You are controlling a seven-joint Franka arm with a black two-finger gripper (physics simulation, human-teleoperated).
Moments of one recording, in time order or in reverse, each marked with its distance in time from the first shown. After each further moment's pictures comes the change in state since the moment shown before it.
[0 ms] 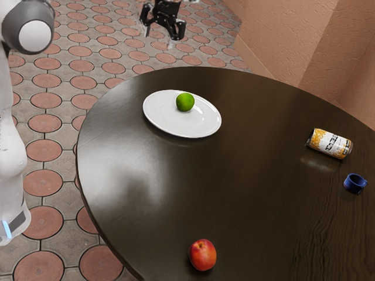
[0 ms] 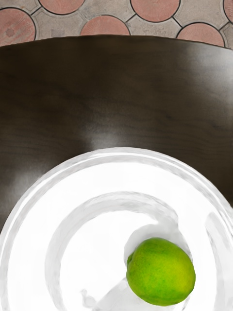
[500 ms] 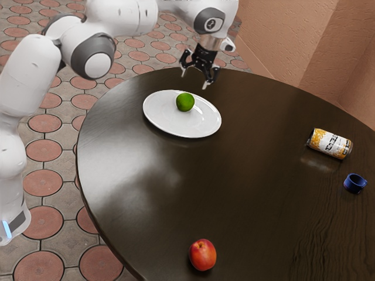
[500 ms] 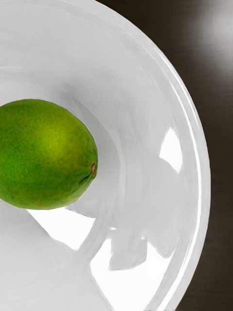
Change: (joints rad) arm -0.018 0.460 -0.063 0.303 -0.033 0.086 -0.029
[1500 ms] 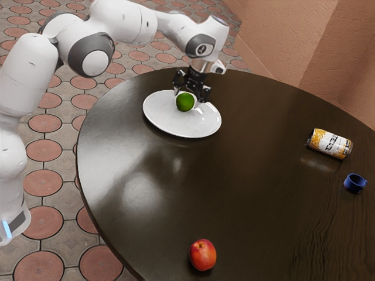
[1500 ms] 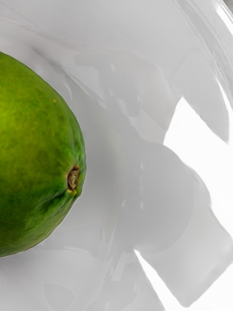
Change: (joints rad) arm 0.014 -0.024 -0.001 -0.256 0.006 0.208 0.003
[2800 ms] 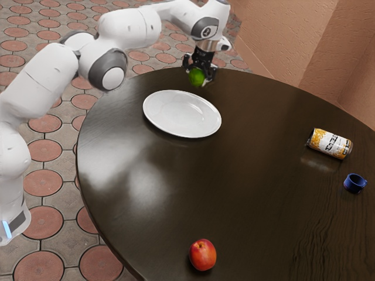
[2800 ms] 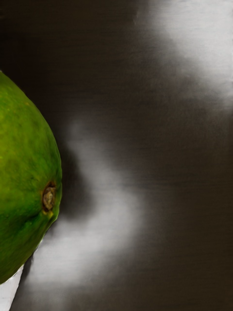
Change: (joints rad) arm 0.112 0.271 -0.008 0.520 -0.001 -0.090 0.057
